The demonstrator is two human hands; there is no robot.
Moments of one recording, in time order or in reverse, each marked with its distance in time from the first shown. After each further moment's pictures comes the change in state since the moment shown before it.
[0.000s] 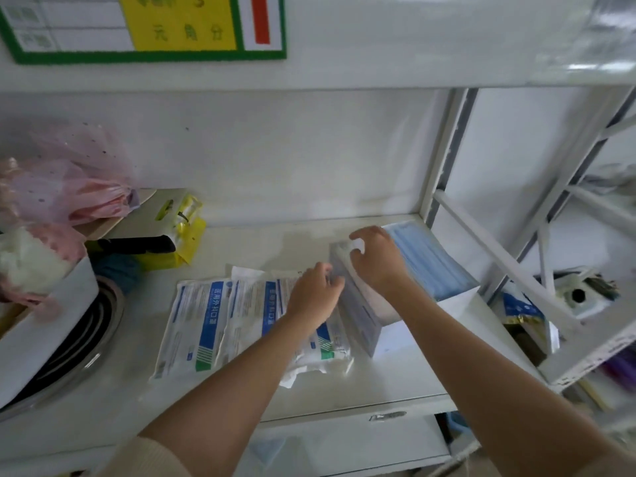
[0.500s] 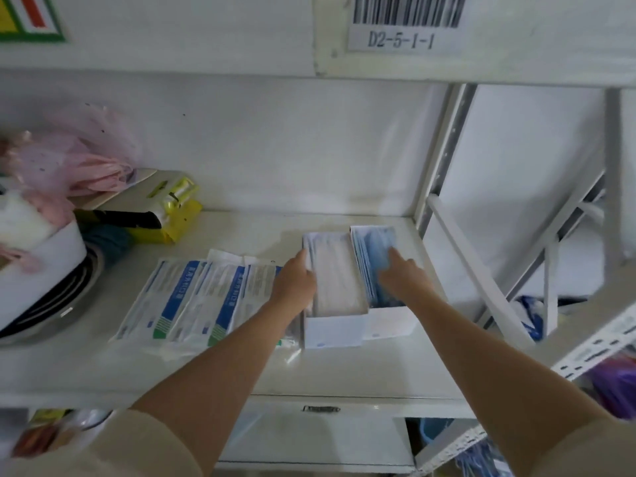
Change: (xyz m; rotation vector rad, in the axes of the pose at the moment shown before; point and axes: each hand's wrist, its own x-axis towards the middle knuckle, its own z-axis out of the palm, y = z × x) left_hand 0.002 0.047 0.040 0.045 0.118 -0.207; right_hand 0.002 0.115 -0.051 -0.251 -0.359 0.327
